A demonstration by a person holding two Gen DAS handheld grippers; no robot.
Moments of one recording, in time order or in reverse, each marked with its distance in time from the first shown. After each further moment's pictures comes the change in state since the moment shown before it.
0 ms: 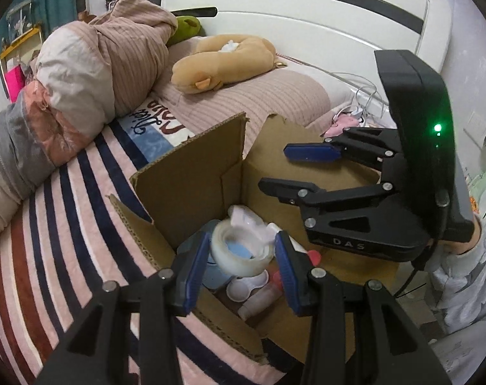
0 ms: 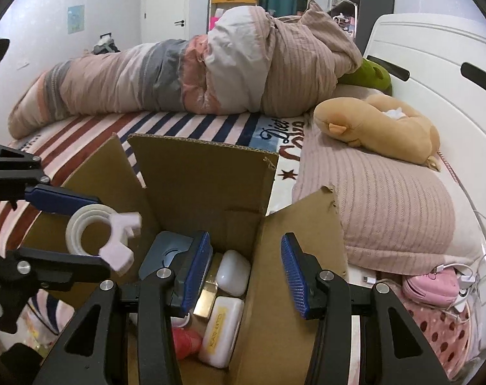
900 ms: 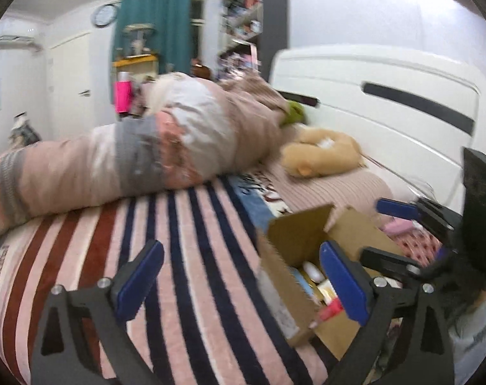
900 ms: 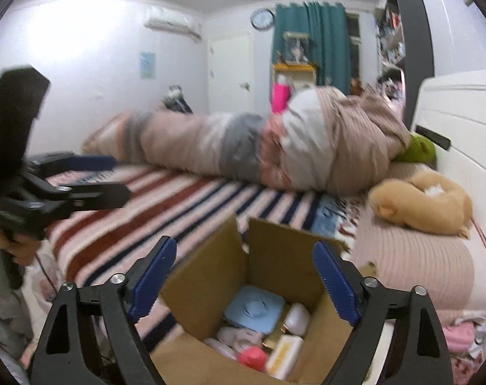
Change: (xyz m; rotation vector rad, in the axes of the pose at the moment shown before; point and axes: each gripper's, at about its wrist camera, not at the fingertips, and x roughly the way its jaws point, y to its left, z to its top) left arm -0.137 0.026 -0.057 -0.321 -0.399 0.372; right arm -0.095 0.041 0.004 -0.114 -0.344 0.280
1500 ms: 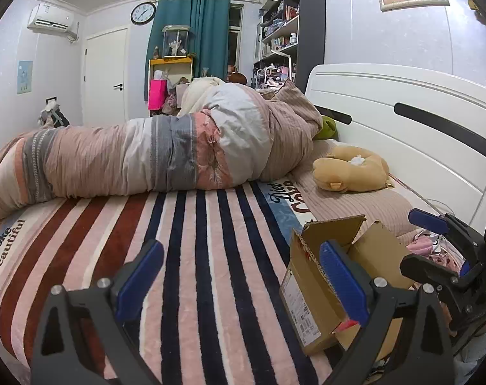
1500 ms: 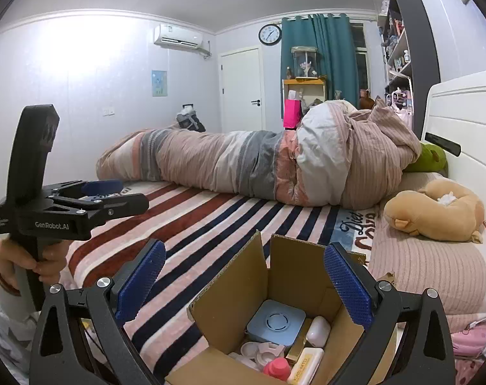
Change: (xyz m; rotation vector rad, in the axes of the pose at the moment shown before) left arm -0.003 0.021 -0.015 -0.093 -0.040 0.102; right arm -0.006 0.010 0.003 0.020 -0.062 0.049
